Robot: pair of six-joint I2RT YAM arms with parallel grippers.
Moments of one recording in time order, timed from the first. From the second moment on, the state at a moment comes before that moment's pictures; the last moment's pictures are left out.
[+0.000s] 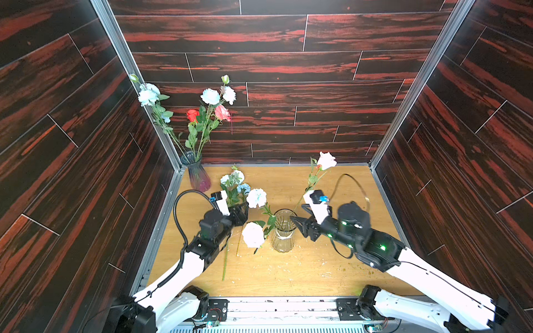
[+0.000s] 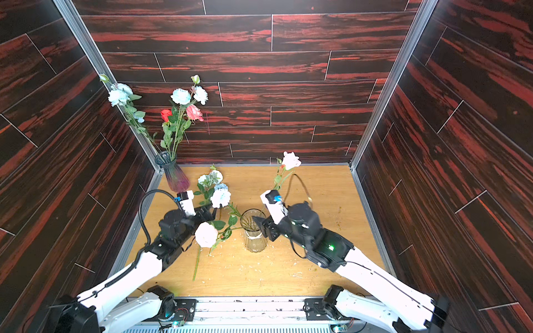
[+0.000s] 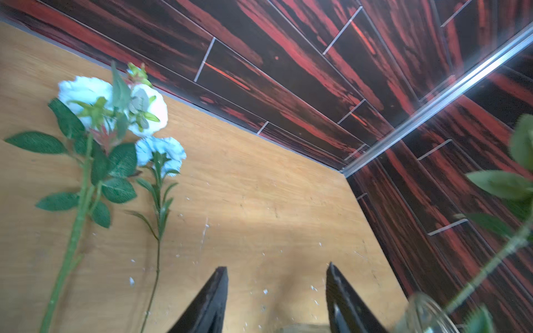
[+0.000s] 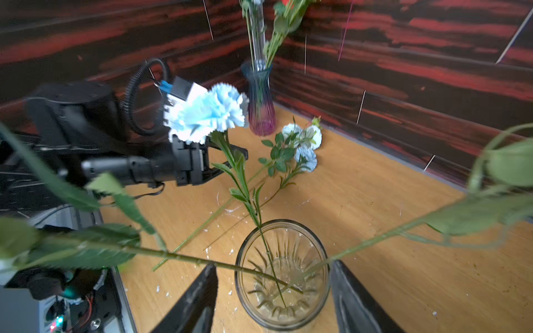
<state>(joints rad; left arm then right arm) -0.40 0.99 0.47 0.35 0.10 -0.67 0.93 1.01 1.03 -0.36 0.04 0.08</state>
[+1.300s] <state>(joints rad) -0.51 1.32 0.83 0.40 0.30 -0.73 0.76 1.38 1.22 -0.59 -0.27 0.08</state>
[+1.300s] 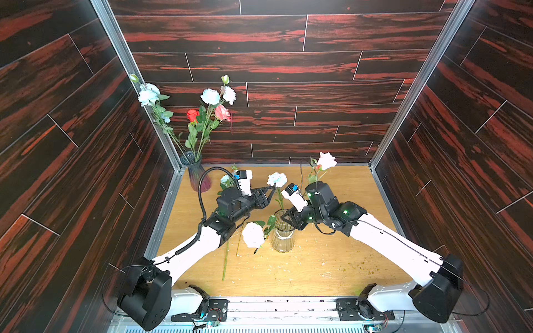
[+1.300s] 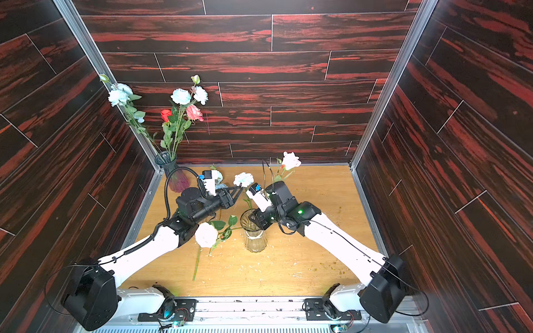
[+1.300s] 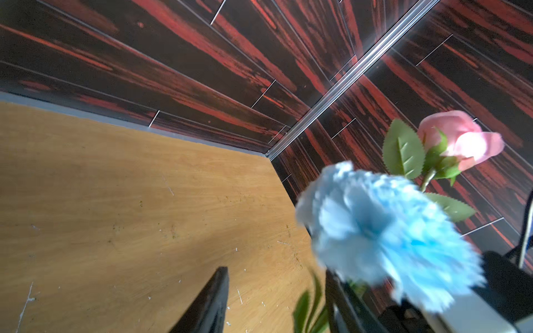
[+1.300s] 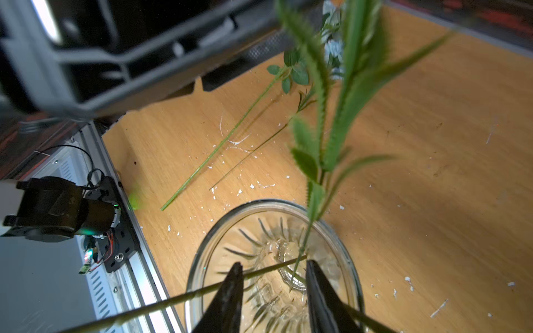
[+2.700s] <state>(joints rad) -0.51 1.35 0.70 0.44 0.24 -0.70 0.85 1.44 1.22 -0.52 -0.05 0.25</state>
